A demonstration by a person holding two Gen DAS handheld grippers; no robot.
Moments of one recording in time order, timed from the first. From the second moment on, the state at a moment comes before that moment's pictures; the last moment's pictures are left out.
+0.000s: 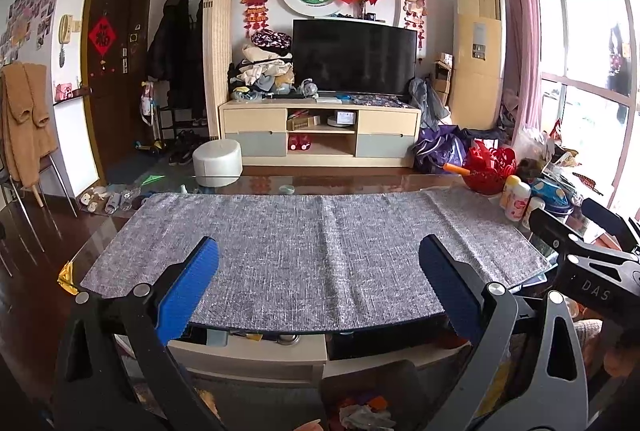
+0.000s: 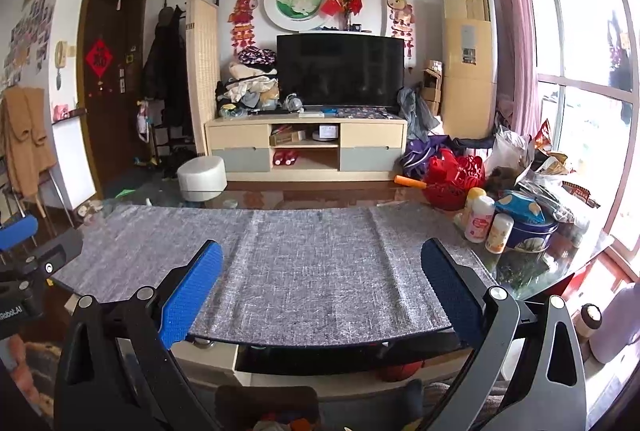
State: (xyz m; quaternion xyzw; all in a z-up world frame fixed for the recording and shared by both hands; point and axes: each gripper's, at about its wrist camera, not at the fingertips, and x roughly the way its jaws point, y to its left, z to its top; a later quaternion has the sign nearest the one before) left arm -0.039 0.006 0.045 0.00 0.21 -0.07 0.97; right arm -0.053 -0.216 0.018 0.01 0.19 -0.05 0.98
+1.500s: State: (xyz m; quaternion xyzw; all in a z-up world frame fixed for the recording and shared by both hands) left arm -0.042 0.009 0.045 0.00 0.21 -0.08 0.97; right arm -0.058 -0.212 0.016 0.02 0.19 -0.04 0.98
